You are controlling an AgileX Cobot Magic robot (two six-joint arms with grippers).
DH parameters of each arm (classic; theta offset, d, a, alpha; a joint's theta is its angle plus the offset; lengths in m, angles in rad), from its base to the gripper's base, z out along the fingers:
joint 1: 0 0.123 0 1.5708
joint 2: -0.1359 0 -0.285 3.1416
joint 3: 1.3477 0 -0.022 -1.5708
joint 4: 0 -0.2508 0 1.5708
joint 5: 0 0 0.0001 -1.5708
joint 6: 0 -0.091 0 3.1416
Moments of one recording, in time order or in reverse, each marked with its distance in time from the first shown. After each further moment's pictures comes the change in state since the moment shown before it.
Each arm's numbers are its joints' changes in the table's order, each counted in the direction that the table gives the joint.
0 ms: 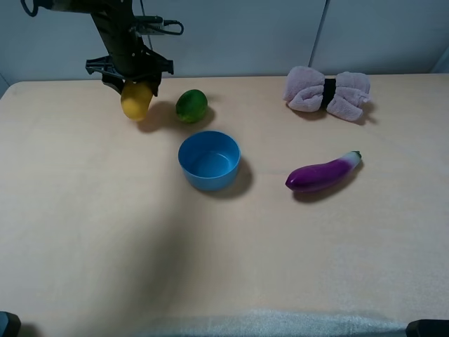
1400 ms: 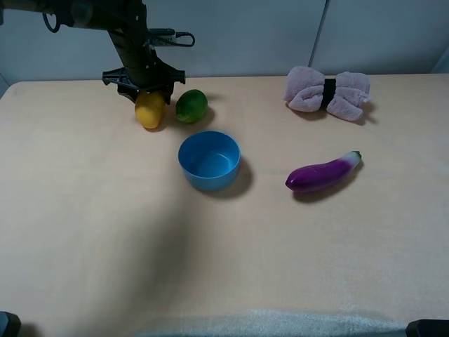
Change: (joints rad) left arm -0.026 -0.058 -0.016 0.030 -0.059 0.000; right arm 0.000 0.000 0.000 0.000 0.000 0.000
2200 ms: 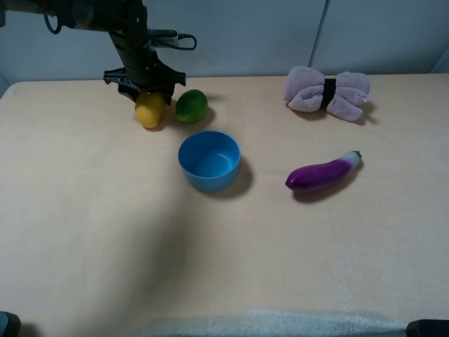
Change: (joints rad) left arm 0.000 -0.005 0.000 -0.006 -0.017 -0.048; right arm 0.000 0.000 0.000 0.000 0.000 0.000
